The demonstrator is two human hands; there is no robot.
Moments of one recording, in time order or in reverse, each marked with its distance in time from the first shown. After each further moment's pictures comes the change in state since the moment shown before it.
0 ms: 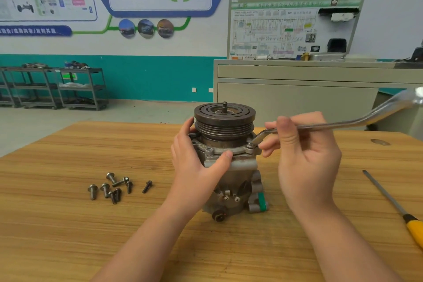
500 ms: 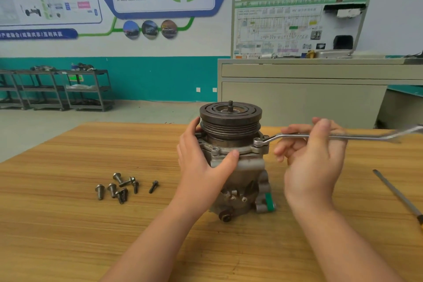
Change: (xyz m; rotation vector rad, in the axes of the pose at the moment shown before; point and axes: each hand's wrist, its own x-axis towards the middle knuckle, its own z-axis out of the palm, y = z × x) left_hand 0.001 0.004 0.000 0.016 0.001 0.029; right_hand -0.004 0.012 0.012 0.302 0.386 0.461
